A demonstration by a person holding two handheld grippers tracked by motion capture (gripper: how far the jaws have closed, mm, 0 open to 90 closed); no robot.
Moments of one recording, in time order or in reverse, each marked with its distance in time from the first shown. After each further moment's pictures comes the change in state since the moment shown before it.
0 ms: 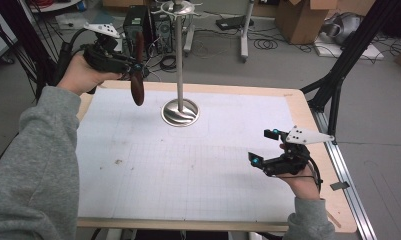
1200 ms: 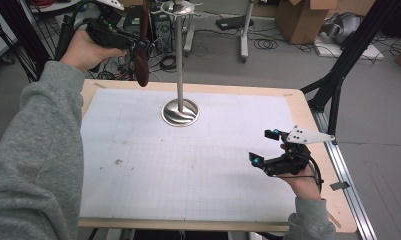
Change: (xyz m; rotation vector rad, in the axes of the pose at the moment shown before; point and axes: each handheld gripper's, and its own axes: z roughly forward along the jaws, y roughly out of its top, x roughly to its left) left arm 0.013 0.050 0.001 -0.006 0.025 -0.003; right arm -0.001 0.000 -0.001 0.006 0.000 0.003
